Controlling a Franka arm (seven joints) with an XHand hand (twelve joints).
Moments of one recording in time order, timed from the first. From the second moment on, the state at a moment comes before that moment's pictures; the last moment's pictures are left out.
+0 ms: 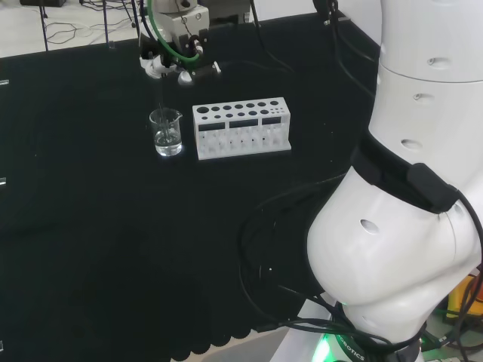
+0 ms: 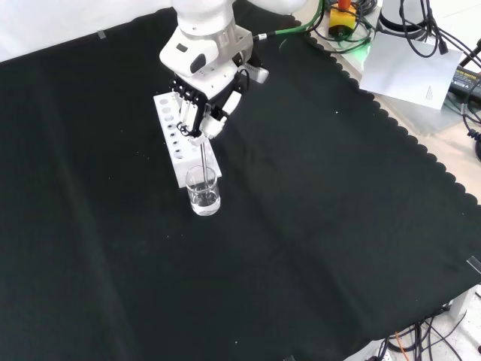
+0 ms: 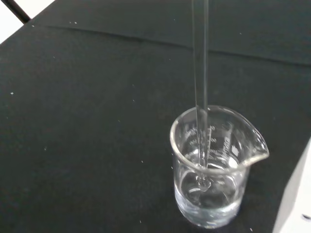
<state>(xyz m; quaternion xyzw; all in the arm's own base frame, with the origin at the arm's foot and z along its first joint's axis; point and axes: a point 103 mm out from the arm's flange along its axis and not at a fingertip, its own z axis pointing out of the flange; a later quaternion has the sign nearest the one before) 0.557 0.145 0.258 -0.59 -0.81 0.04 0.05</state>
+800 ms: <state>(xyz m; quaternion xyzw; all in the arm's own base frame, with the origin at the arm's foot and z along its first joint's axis) 0.546 0.123 0.255 -0.59 -0.80 0.05 0.04</state>
